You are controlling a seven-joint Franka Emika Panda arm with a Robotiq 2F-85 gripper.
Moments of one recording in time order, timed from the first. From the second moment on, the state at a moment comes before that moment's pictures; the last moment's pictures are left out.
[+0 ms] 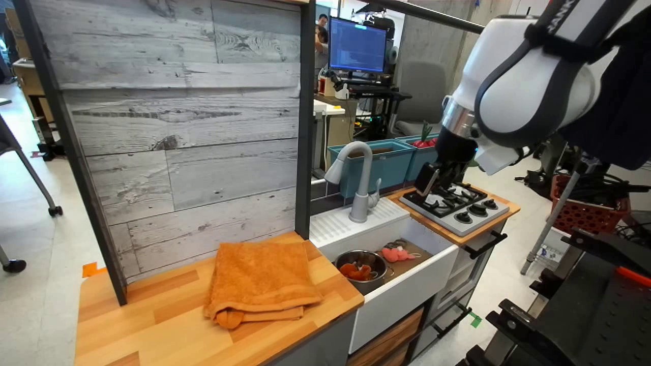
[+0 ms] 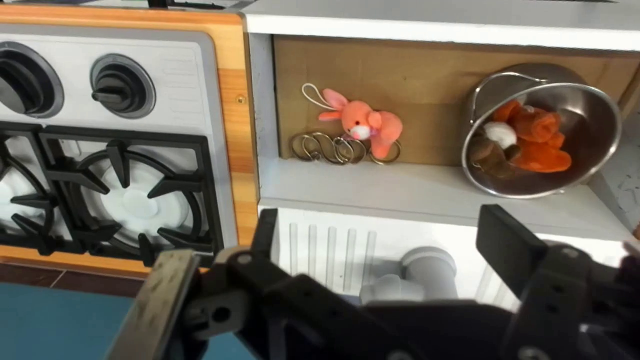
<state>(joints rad) 0.02 0.73 -0.17 -2.10 -0.14 3.08 -0.03</state>
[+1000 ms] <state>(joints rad) 0.03 1.36 -0.20 -1.43 -0.11 2.91 0.14</state>
